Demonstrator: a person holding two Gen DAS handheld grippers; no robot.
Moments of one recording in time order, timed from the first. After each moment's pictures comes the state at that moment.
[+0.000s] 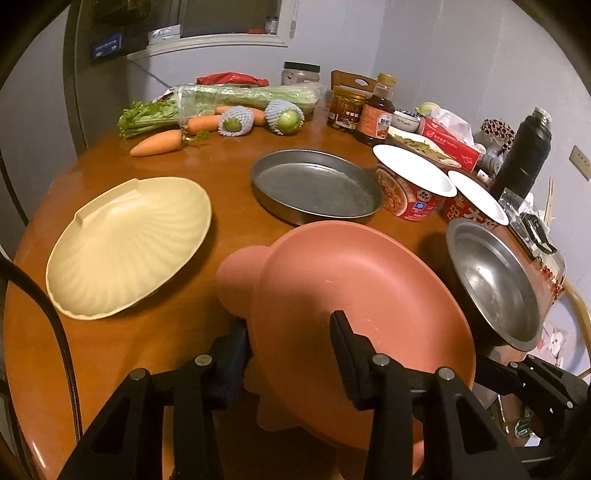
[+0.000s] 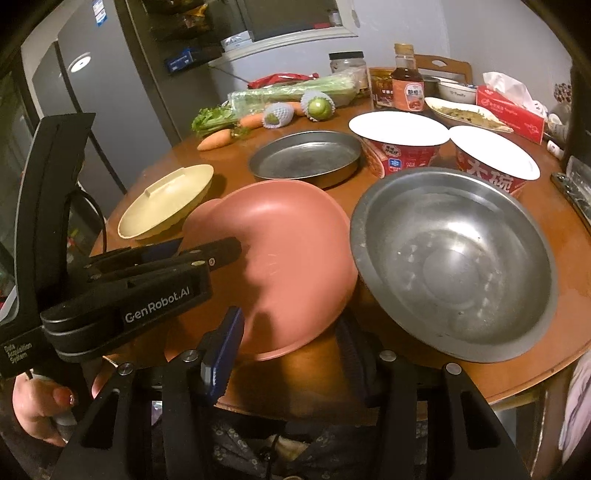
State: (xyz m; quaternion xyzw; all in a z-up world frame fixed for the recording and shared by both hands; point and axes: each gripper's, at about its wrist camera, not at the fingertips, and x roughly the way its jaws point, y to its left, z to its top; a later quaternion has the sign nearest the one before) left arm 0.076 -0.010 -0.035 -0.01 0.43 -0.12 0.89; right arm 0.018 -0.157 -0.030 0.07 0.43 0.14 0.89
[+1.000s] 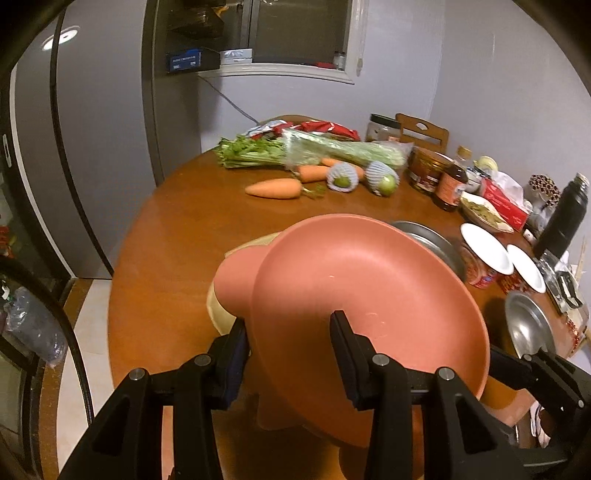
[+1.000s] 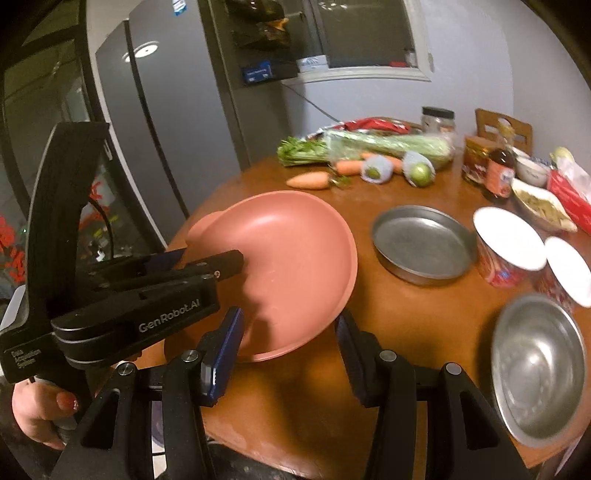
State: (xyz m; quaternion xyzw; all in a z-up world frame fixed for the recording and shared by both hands) left arm 0.078 0.101 0.021 -0.03 0.39 -0.01 0.92; right arm 0.045 -0.052 0.025 0.02 0.36 0.24 0.90
